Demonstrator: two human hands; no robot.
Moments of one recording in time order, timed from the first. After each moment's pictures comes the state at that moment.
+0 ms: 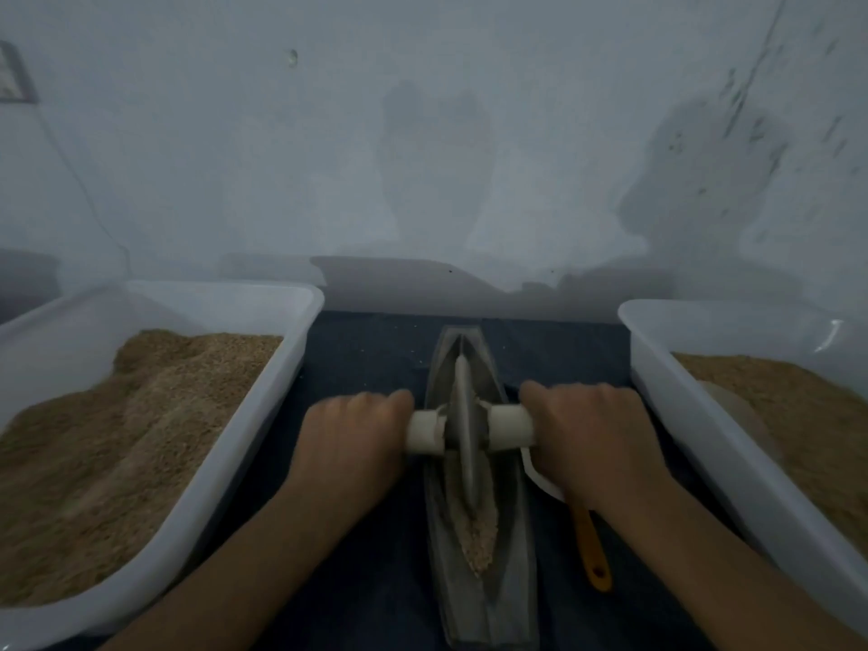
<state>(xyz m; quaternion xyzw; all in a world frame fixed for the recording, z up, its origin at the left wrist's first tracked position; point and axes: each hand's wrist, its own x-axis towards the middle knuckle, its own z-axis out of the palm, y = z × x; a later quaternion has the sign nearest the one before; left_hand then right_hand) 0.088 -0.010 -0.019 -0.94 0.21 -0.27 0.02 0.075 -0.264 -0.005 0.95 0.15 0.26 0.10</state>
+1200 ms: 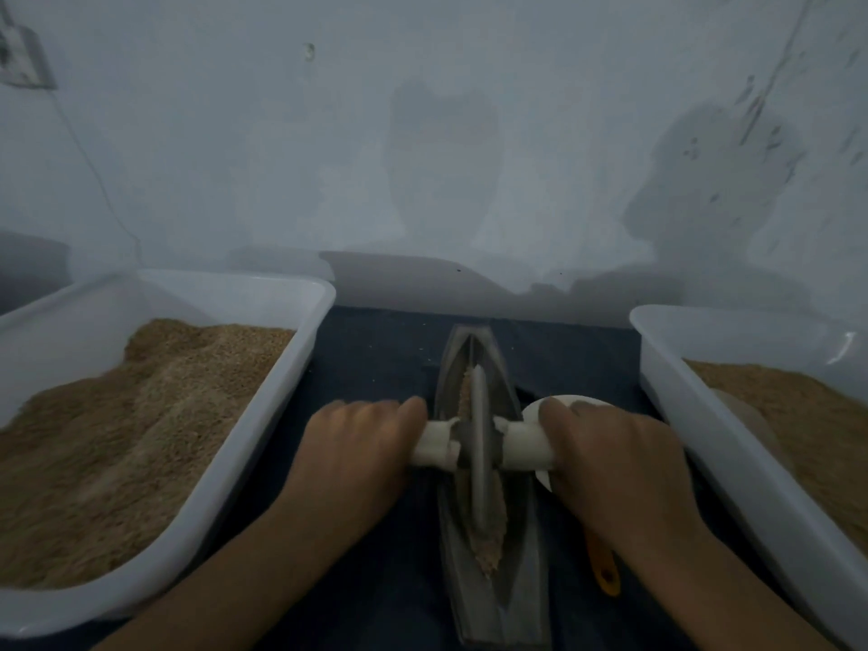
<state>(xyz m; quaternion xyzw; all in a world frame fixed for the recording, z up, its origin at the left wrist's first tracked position) 0.073 -0.002 -0.024 -0.92 0.26 -0.29 -0.05 0.047 -0.263 -0.008 0.94 0.15 0.31 0.05</state>
